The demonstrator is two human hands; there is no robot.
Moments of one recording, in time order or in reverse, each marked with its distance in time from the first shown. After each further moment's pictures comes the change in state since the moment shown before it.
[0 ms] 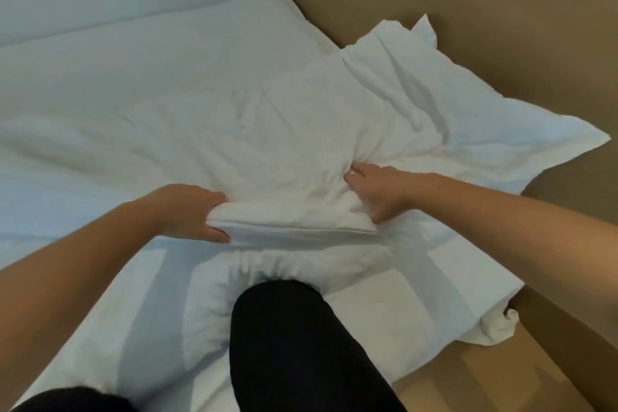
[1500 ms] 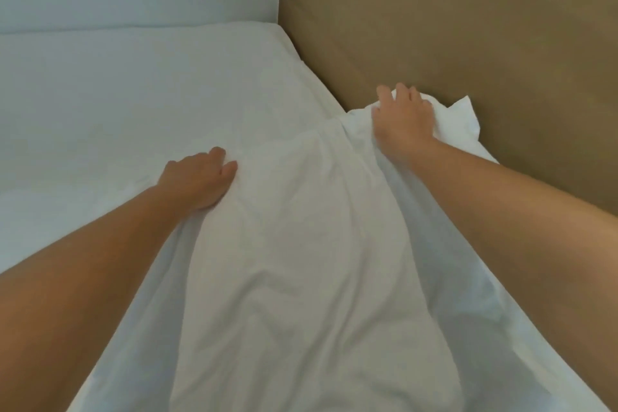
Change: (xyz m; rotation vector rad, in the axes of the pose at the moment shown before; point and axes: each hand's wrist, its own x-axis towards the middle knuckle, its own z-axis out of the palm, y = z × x) left_hand 0.219 -0.064 -0.064 -0.436 0.363 -0.429; right_hand 0.207 0.122 -0.147 -0.177 0.719 0.508
